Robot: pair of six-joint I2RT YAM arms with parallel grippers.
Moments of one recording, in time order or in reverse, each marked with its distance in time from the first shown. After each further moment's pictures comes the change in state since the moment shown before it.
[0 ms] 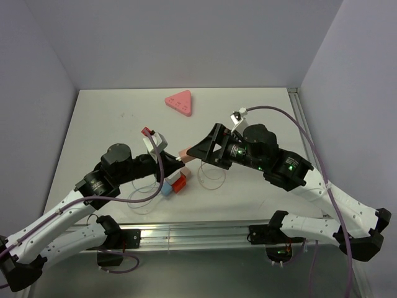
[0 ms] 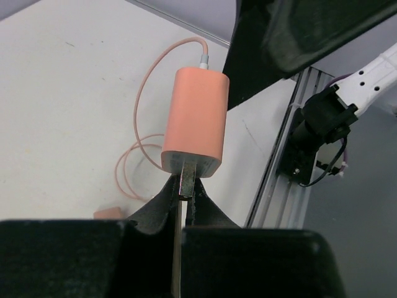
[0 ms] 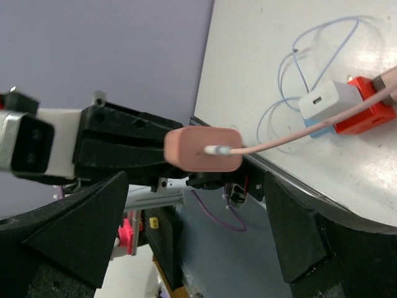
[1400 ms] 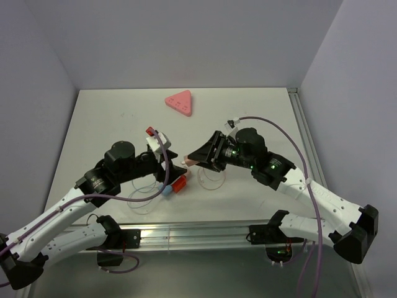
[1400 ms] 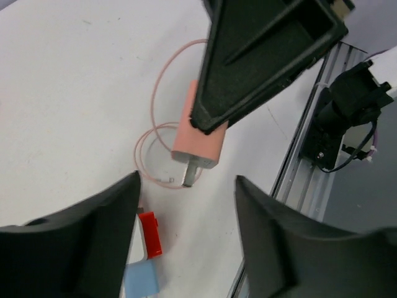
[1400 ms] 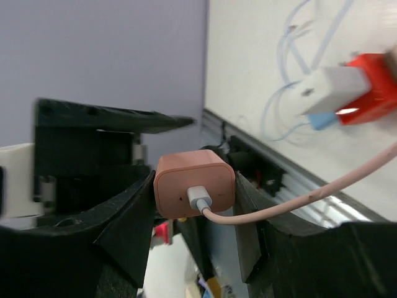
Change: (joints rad) left arm 0.002 0.028 0.044 -0.107 -0.036 0.108; right arm -0.129 0.061 -0.214 0.256 -0.235 0.160
